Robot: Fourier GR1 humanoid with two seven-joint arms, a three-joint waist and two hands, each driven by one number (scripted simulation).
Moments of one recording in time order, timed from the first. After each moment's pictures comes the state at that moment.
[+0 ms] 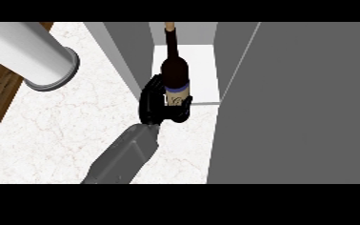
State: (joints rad) left arm -0.62 0.00 -0.52 -0.67 1.07 0.28 -0.73; right arm -0.10 -0.04 0.04 -2.39 -0.18 0.16 0.54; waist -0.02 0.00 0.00
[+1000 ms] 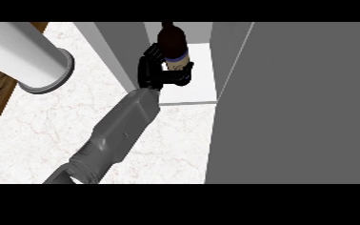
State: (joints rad) left arm -0.96 0.00 -0.42 -0.33 1.15 0.26 -0.69; right arm -0.07 -0.03 0.07 -2.37 -0.18 0.18 0.48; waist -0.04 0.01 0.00
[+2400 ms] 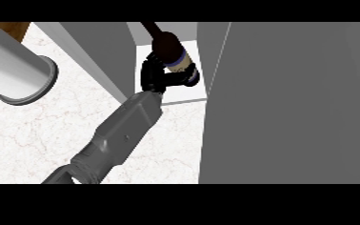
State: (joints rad) left arm -0.96 0.00 -0.56 -0.34 1.30 0.31 -0.67; right arm -0.12 -0.03 0.08 -2.29 -0.21 0.21 0.43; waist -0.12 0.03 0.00
